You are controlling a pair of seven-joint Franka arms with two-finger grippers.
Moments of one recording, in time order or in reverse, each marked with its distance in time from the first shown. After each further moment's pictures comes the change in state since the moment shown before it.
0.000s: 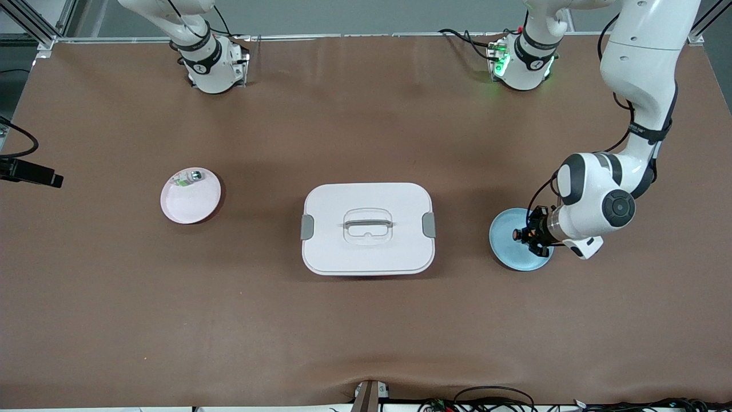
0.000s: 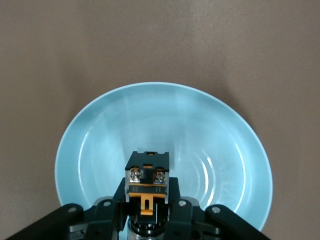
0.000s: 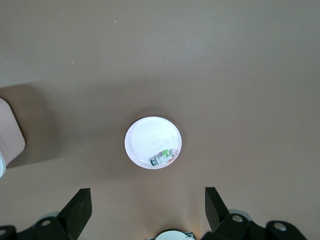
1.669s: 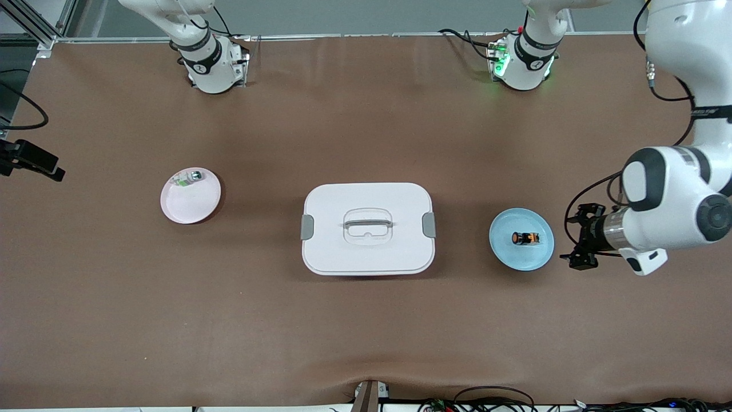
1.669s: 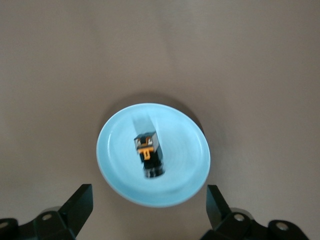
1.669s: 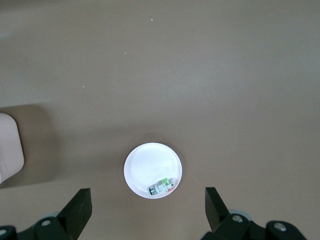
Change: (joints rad) left arm 0.081 -0.087 0.003 0.347 -0.001 -0.485 0.294; right arm -0.014 -0.328 0.005 -0.502 0.008 0.374 -0.058
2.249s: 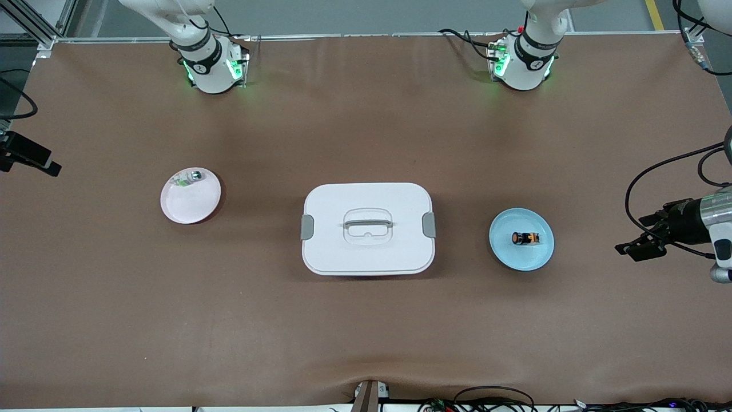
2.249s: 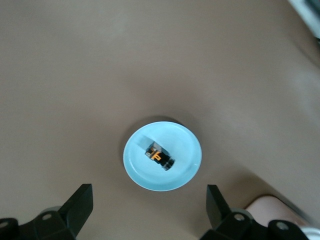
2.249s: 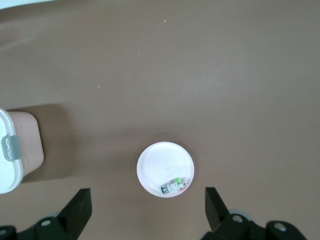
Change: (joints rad) left arm 0.104 -0.037 -0.014 0.232 -0.015 -0.178 0.630; right arm -0.025 -0.013 -0.002 -0.006 0.064 -0.007 -0.038
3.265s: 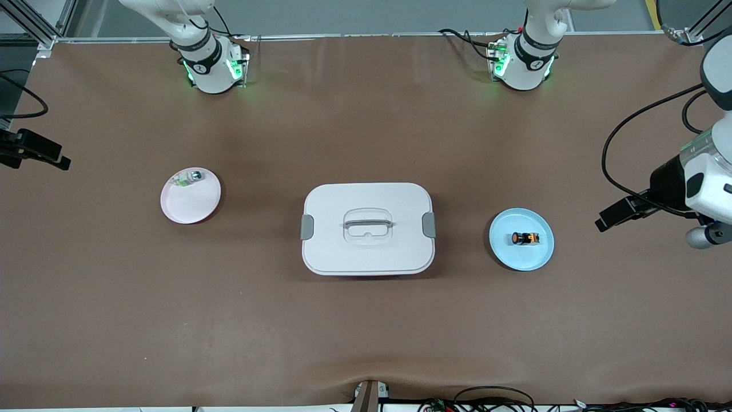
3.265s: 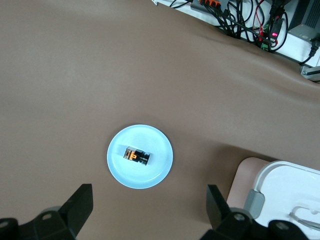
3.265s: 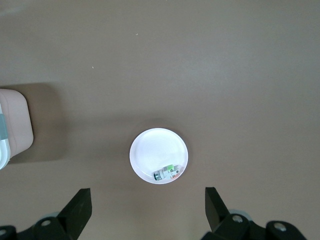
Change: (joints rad) left arm -0.264 -0.190 0.121 -0.062 0.056 0.059 0.182; right arm 0.000 -0.002 0.001 -0.026 -0.015 -0.039 -0.037
